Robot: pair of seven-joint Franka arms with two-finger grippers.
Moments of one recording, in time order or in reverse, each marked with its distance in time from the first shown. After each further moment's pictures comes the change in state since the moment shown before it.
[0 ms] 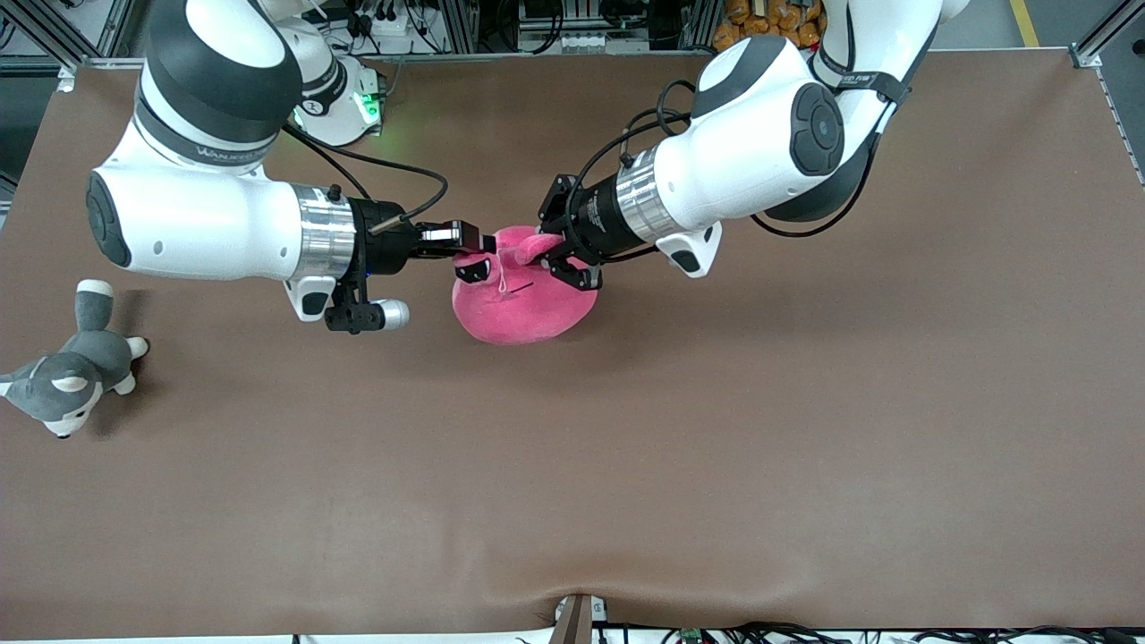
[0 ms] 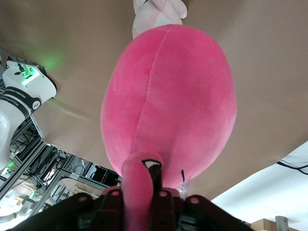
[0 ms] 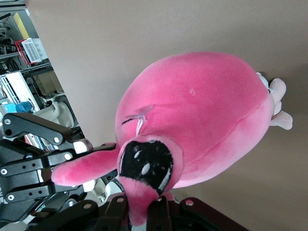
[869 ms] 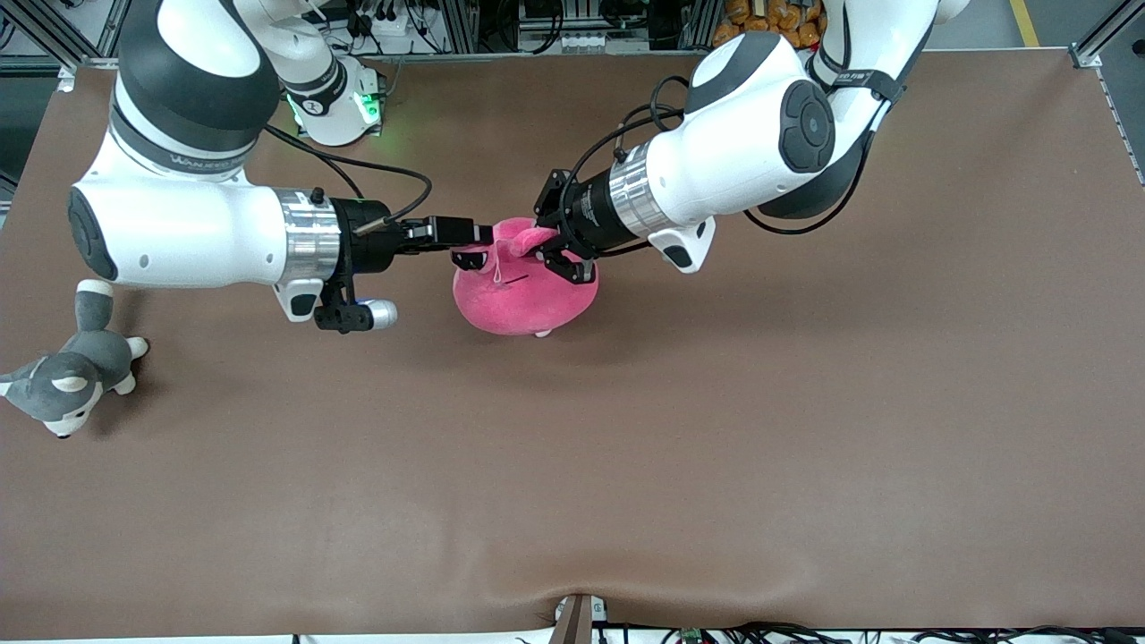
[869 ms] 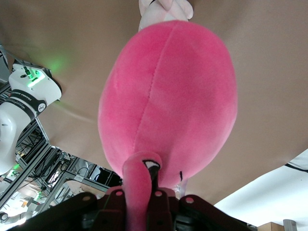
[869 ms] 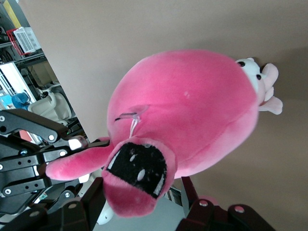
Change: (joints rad) left arm -0.009 0.000 -0.007 -0.002 0.000 -0.011 0.000; right arm -0.026 0.000 0.011 0.000 0.008 -0.070 0.002
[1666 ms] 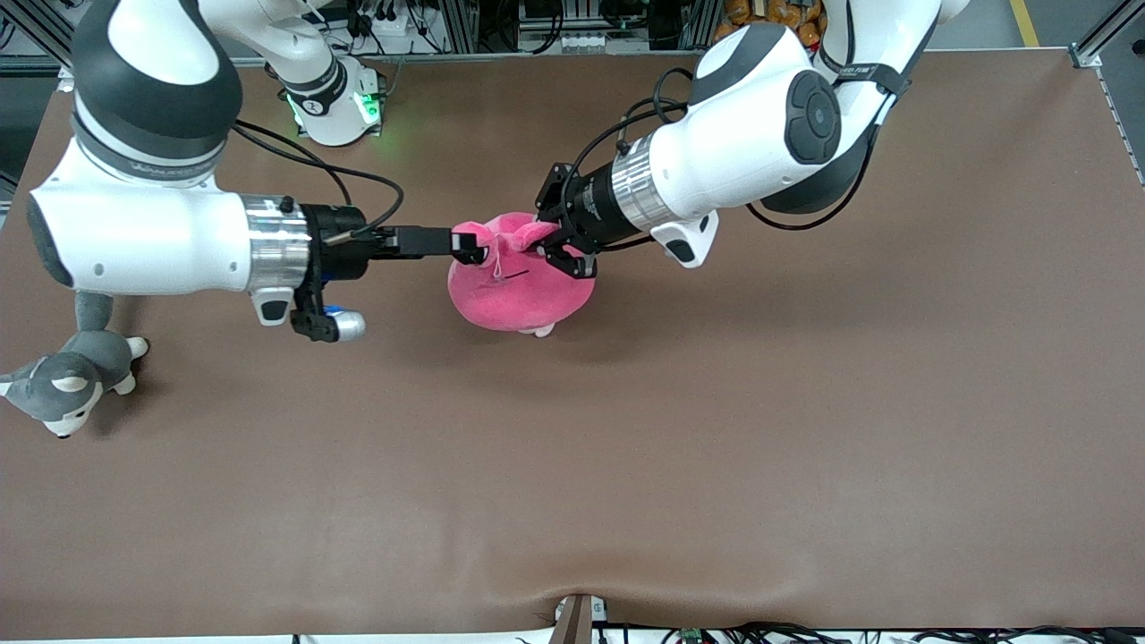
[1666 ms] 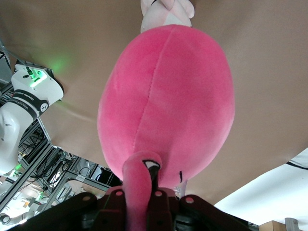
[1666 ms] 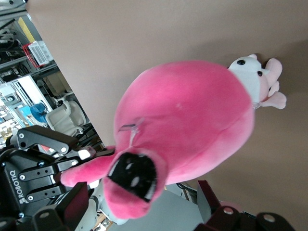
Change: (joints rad) left arm 0.000 -0.004 -0.004 0.001 0.000 -0.004 0.000; right arm -0.035 -0.002 0.000 -0.004 0.047 -0.004 0.049
